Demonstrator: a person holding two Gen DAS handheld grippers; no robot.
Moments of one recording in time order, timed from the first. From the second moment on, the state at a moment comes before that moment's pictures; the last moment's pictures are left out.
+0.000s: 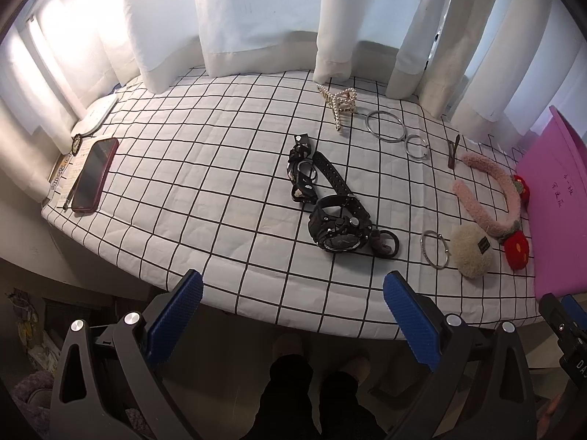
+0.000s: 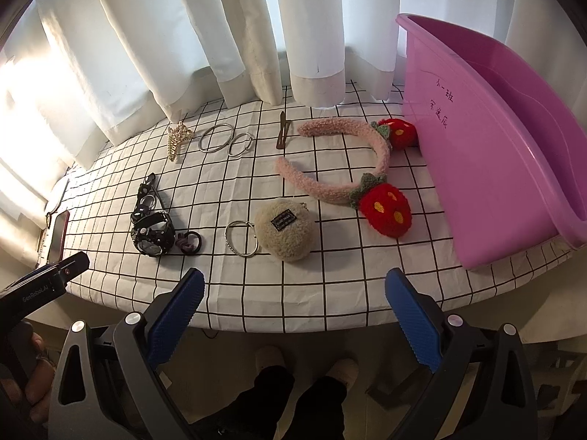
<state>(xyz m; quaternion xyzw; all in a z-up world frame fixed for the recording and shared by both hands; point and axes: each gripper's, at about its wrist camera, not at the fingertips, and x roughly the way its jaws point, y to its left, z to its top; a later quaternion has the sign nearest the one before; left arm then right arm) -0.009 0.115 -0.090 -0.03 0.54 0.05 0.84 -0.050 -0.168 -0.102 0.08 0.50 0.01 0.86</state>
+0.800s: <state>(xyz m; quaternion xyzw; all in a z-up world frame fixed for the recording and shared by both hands) 0.037 0.093 -0.176 -0.02 0.50 0.00 0.86 -0.007 -0.149 -0.190 0.06 0.49 0.01 0.87</state>
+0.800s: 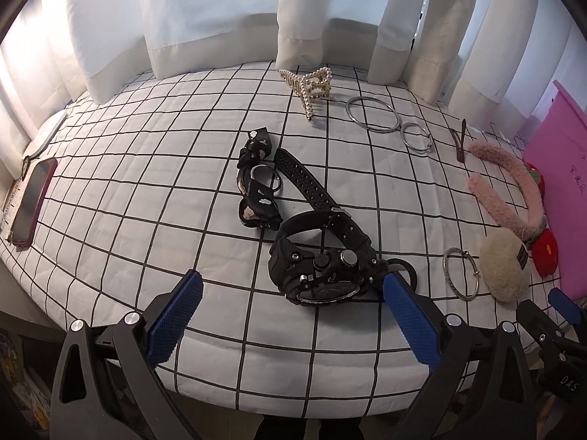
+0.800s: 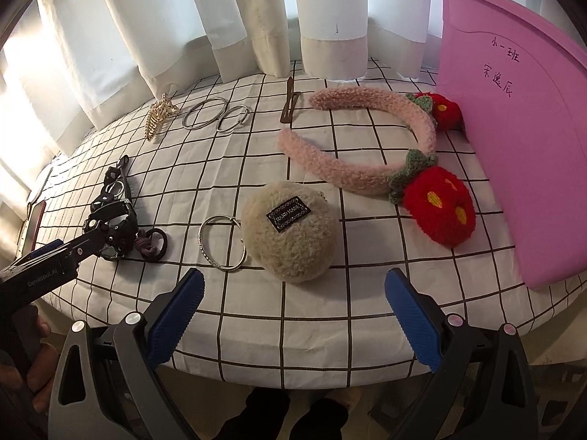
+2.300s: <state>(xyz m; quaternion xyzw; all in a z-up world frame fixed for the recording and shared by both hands) 0.051 0.081 -0.212 0.00 0.45 -0.01 0.89 0.036 -0.150 -0.227 0.03 0.44 -0.01 0.90</state>
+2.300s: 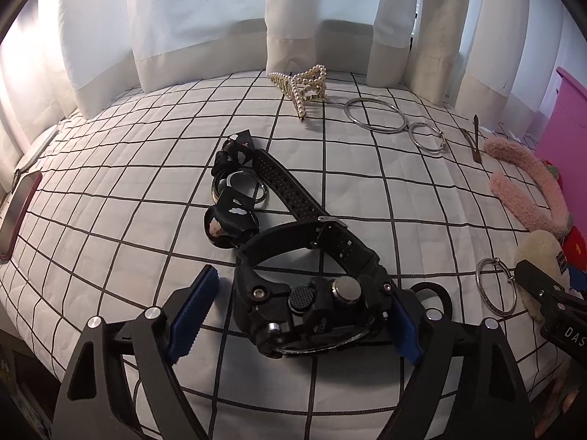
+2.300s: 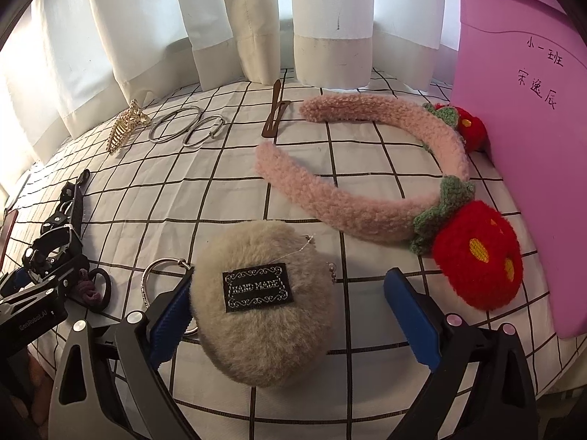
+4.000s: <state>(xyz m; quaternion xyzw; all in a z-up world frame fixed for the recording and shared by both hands) 0.031 -0.061 0.012 0.04 0.33 -0.20 0.92 -0.048 -0.261 0.017 0.10 0.28 -0.04 0.95</state>
